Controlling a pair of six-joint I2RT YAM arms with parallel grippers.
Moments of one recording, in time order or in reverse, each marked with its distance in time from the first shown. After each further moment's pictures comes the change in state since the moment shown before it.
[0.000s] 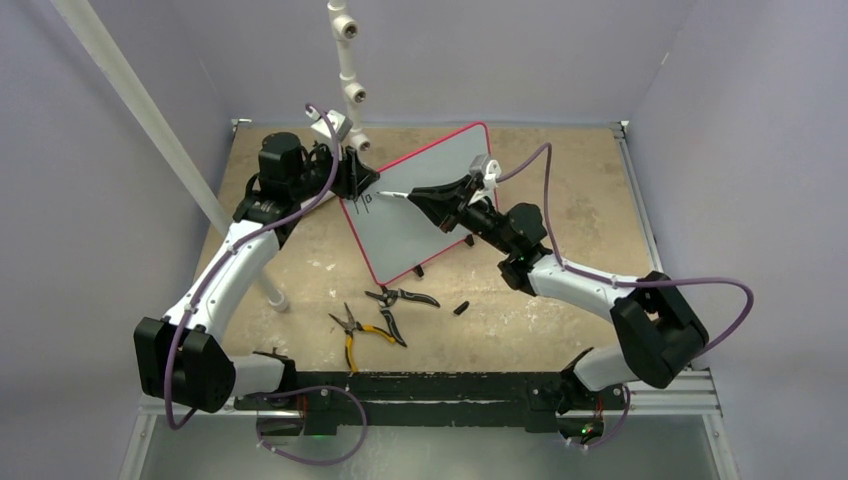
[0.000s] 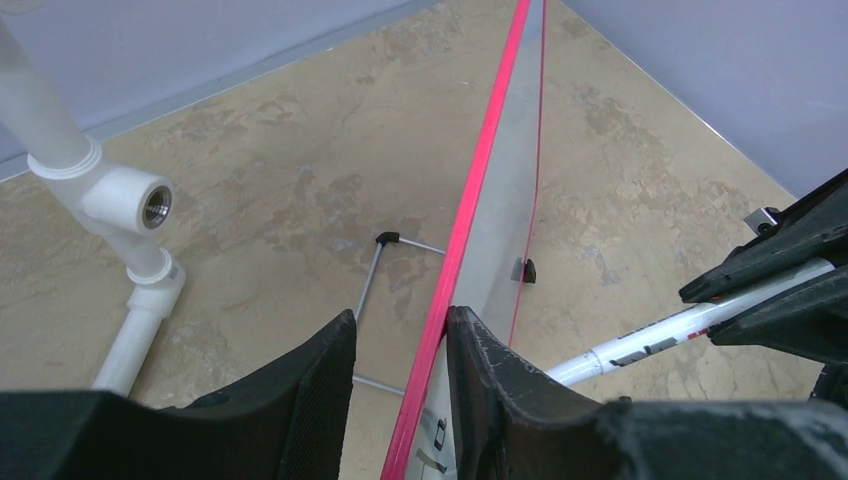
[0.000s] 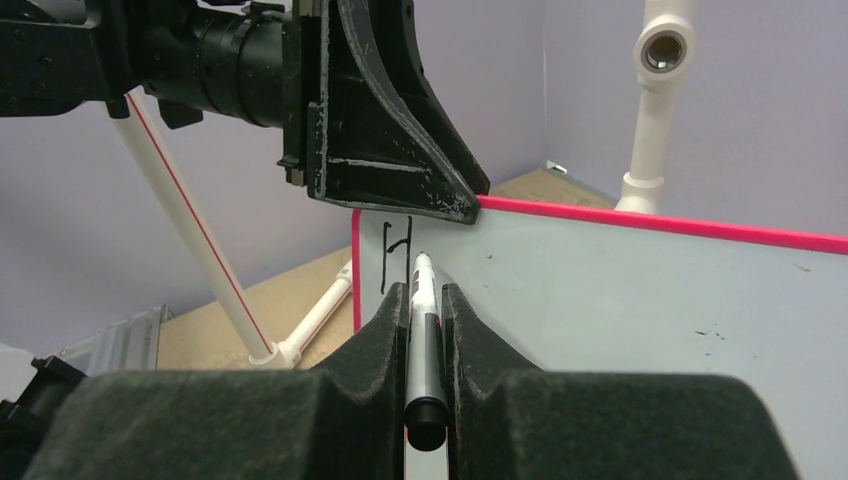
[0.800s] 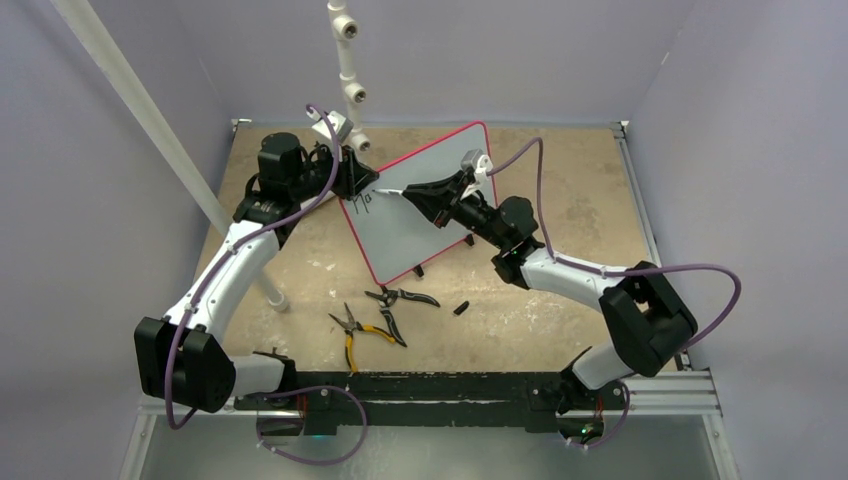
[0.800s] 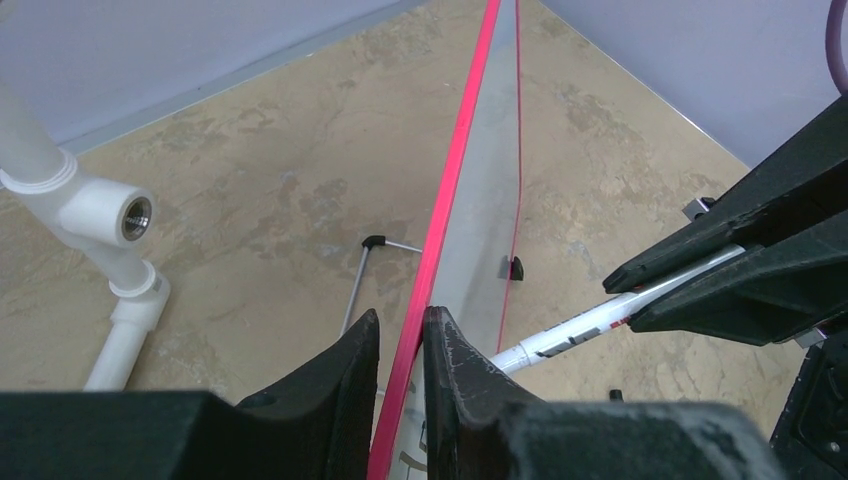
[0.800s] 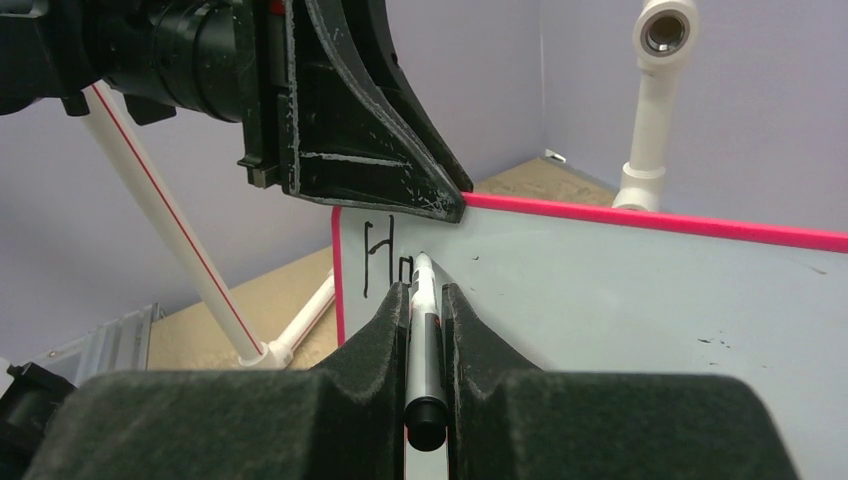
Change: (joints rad) left arm 0.004 0.000 -0.008 0.021 0.045 0.001; right arm 0.000 0.072 0.058 -0.011 0.002 0.001
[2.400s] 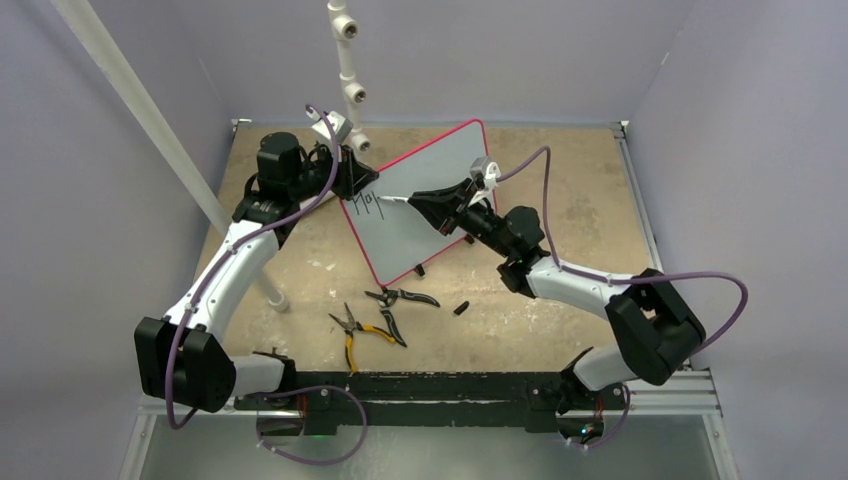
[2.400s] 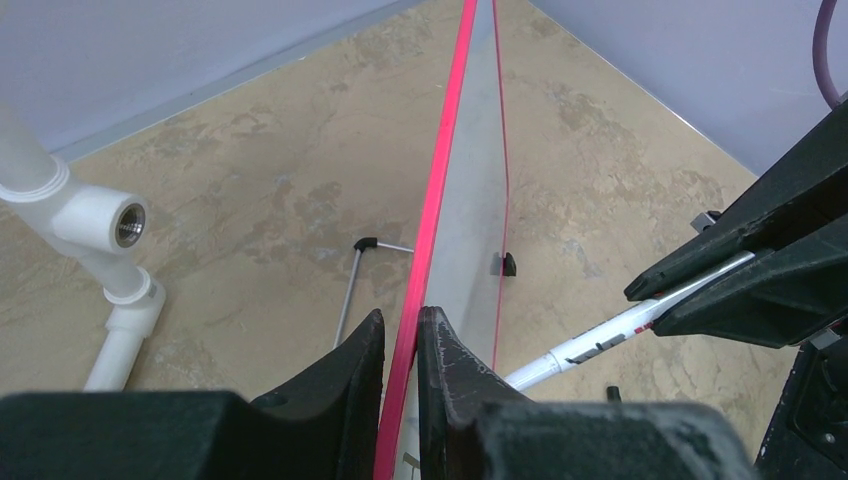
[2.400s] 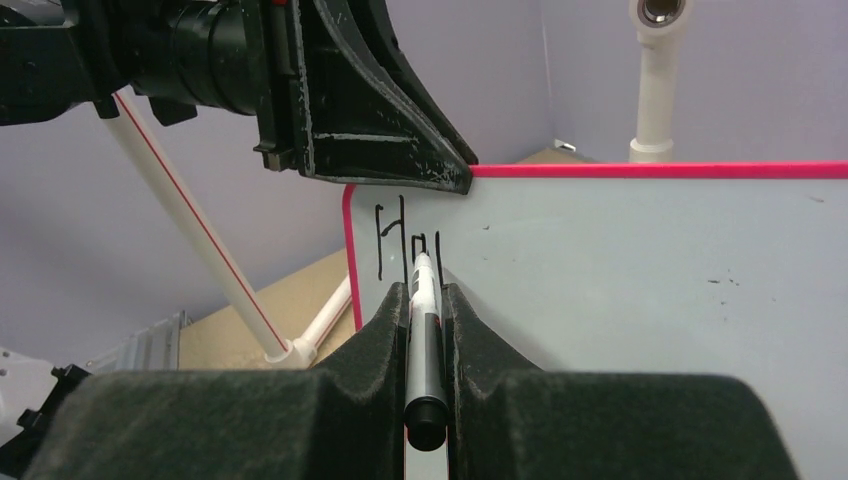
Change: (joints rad) left arm 0.007 0.000 0.000 0.006 0.027 0.000; right arm 0.000 -0.055 -0.091 0.020 0.026 0.066
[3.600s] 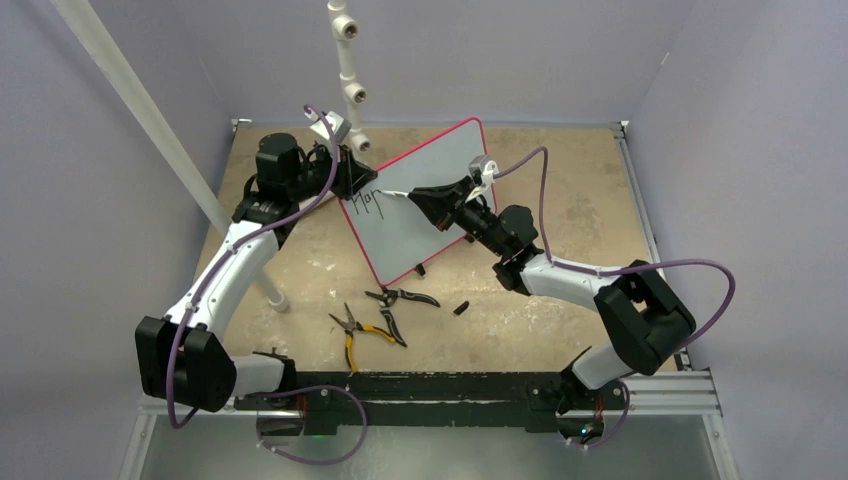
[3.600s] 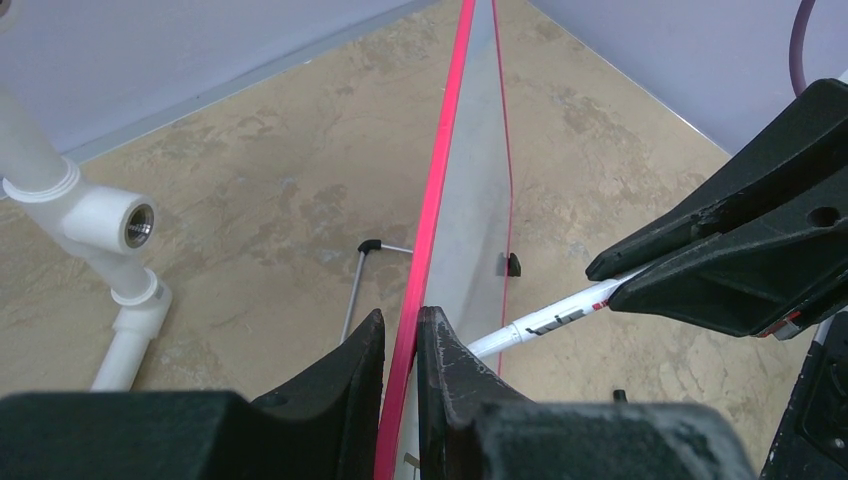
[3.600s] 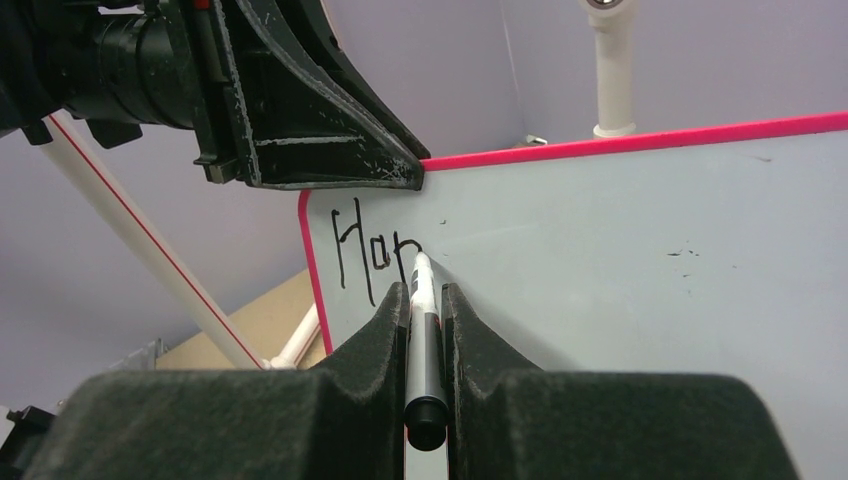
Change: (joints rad) left arm 0.008 0.002 -0.013 0.023 0.006 0.000; right arm 0.000 0.071 0.028 0.040 0.081 0.023
